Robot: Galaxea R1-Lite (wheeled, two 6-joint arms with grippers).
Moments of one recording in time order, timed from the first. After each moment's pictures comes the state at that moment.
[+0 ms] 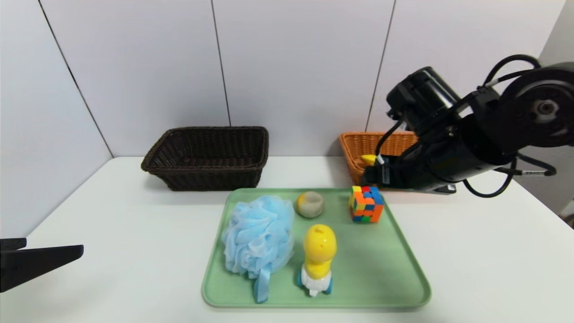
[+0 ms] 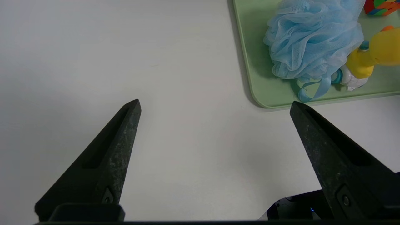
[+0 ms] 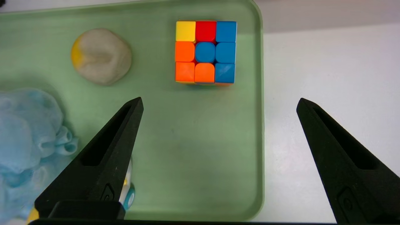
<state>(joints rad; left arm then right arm) -0.16 0.92 -0.97 0.62 -0.11 -0.16 0.56 1.80 -1.54 0.68 -0.30 0.51</state>
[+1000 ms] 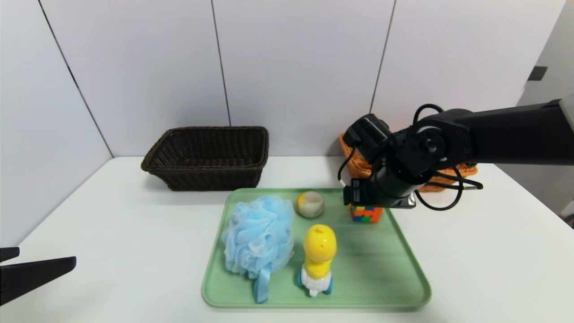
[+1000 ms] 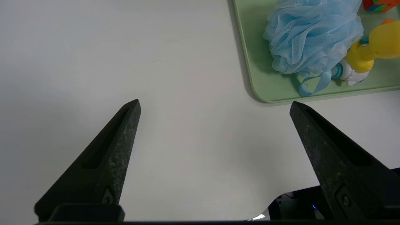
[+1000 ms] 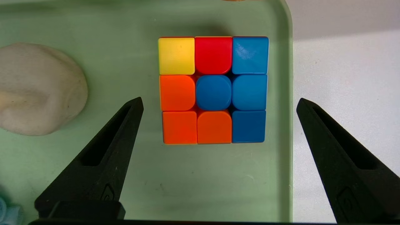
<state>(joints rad) -0.16 0.88 -0.94 0.62 -0.11 -0.15 0.54 2.04 -1.58 0.63 -0.34 0.53</state>
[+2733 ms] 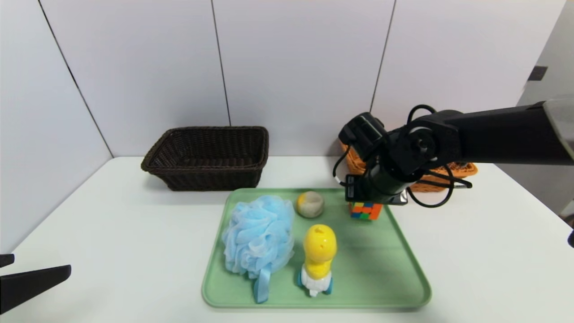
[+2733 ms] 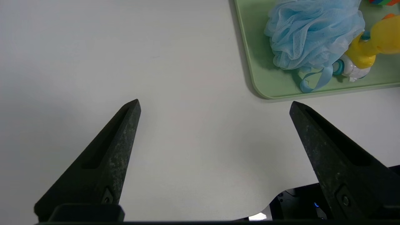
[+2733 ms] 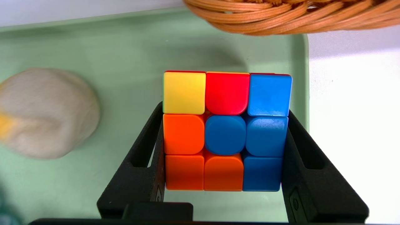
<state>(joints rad) -0.16 0.85 -0.92 0.63 -0.11 -0.15 0.55 2.06 -1.62 0.60 -0.33 0.54</state>
